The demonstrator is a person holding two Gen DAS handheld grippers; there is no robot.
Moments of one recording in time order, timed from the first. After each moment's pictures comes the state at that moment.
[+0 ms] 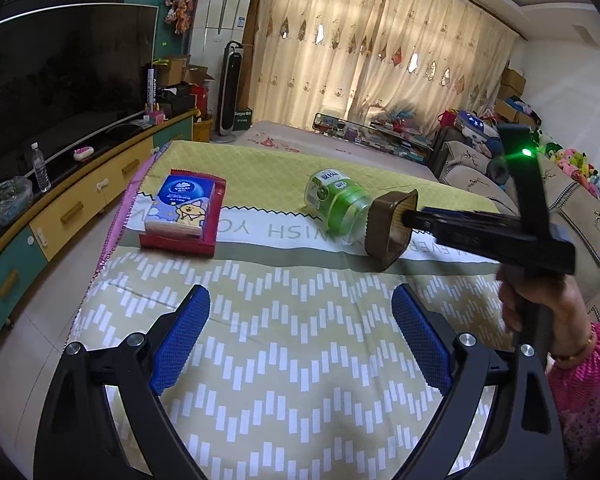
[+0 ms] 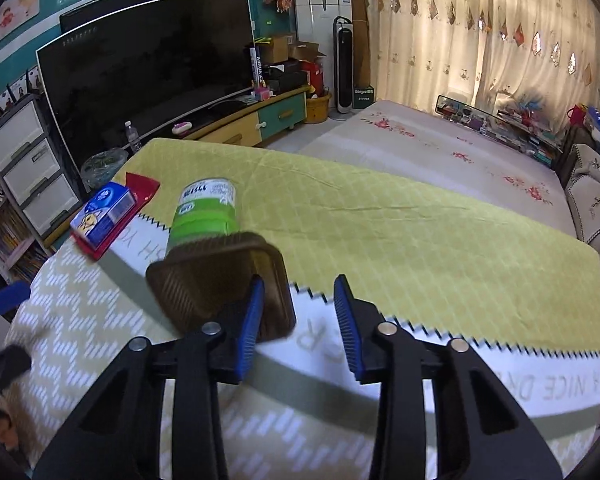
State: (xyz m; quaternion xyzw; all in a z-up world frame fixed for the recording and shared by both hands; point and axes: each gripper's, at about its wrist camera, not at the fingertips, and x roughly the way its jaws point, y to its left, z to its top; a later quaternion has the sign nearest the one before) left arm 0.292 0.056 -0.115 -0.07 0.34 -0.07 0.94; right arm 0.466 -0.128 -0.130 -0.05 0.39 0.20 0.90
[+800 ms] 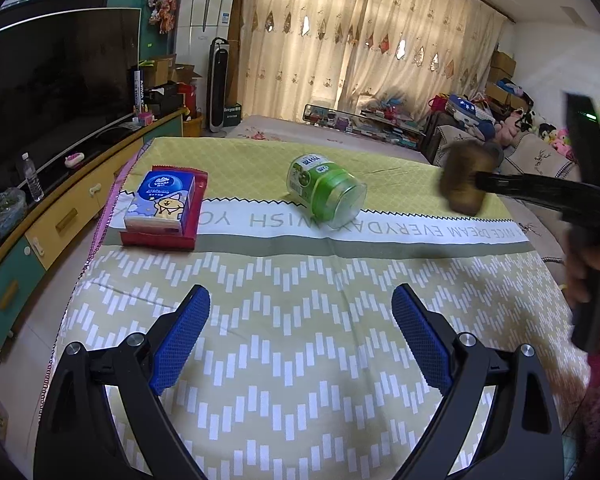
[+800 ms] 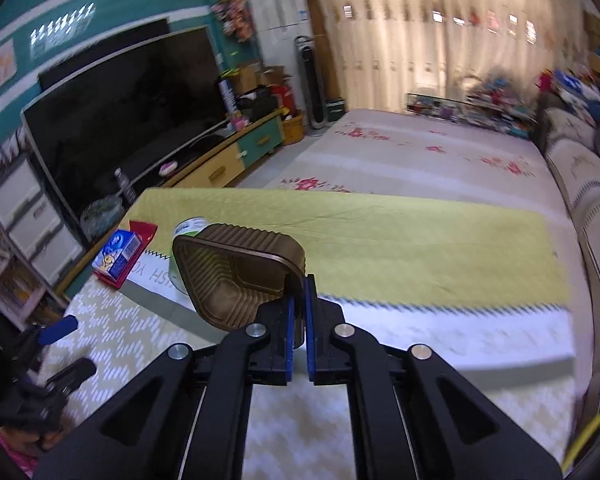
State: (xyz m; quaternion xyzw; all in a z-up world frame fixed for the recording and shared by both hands) left arm 0.292 0.039 -0.124 -0.05 0.35 -0.08 0.93; right arm 0.417 -0.215 -0.074 0.04 0.37 0.15 0.91
